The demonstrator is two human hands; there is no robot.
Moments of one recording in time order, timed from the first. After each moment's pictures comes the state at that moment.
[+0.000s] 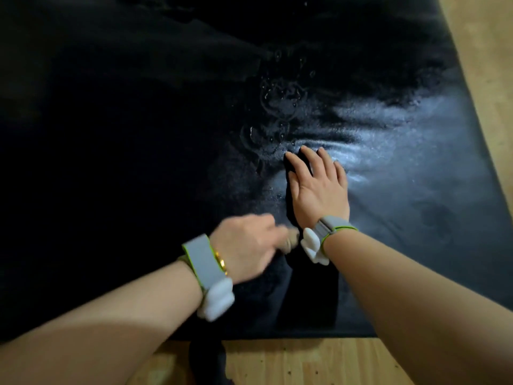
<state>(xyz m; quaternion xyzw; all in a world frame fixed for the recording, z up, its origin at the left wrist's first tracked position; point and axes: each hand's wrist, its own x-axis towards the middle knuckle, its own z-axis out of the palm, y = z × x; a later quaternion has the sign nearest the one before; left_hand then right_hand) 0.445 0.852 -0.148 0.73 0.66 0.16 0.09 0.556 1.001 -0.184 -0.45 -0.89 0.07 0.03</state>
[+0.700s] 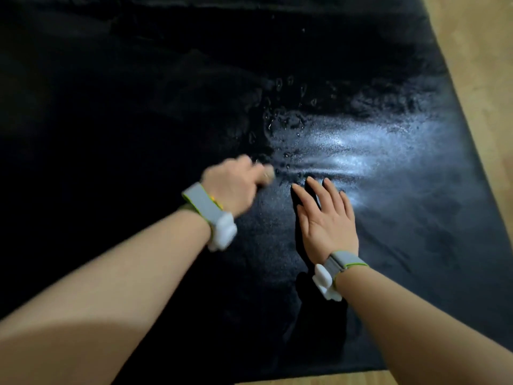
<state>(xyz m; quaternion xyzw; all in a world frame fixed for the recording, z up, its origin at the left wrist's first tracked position) 0.345 0.955 -0.146 0.65 0.75 0.10 -0.01 0.553 1.004 -0.180 -0.45 -0.89 0.05 0.03</state>
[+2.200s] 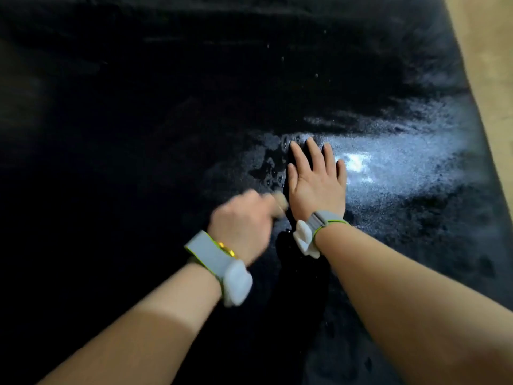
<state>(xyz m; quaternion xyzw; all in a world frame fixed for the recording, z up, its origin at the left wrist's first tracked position) 0.331 1.029 -0.156 0.57 0.81 0.14 0.00 0.422 1.162 -0.180 -0.49 -0.87 0.10 0.00</state>
